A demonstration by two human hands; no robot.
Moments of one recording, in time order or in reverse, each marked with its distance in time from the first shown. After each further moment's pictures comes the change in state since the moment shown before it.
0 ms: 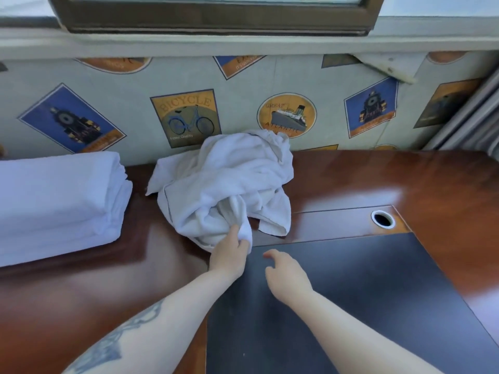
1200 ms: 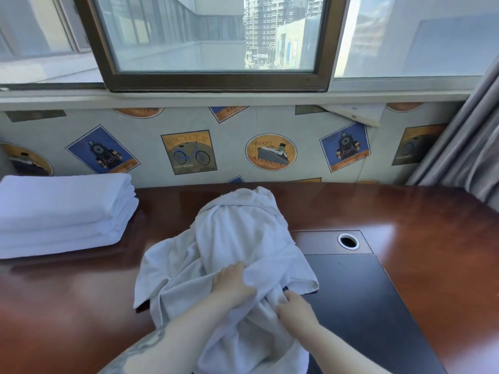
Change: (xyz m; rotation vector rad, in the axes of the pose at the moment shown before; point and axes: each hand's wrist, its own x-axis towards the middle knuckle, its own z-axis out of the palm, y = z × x) left_hand -0.087 0.084 0.063 0.476 -0.150 -0.100; right_hand -0.068 0.129 -0.041 0.311 -0.047 0.142
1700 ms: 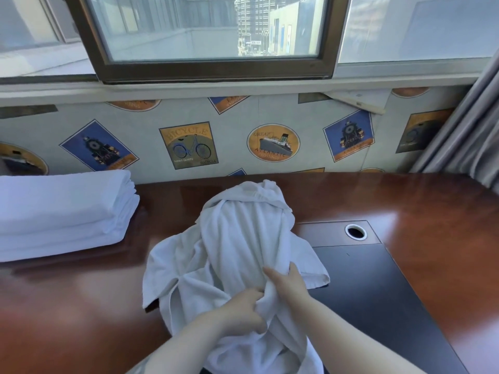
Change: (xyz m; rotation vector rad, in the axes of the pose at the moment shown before) left_hand -0.048 -0.018 -0.007 -0.445 -0.456 0.212; right_hand 0.024 -0.042 0.023 0.522 0.067 0.009
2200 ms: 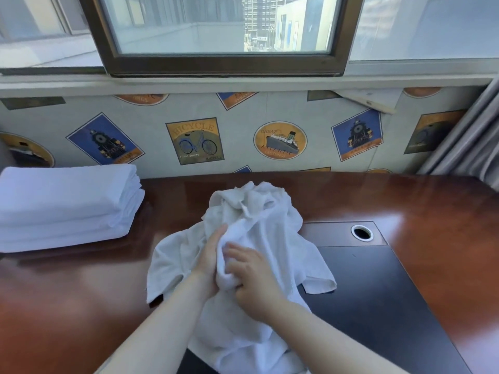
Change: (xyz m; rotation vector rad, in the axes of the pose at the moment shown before) left_hand -0.003 0.004 -0.075 -1.305 0.293 -0.031; right_hand -0.053 -0.044 0.051 -0.609 -0.224 -1.152
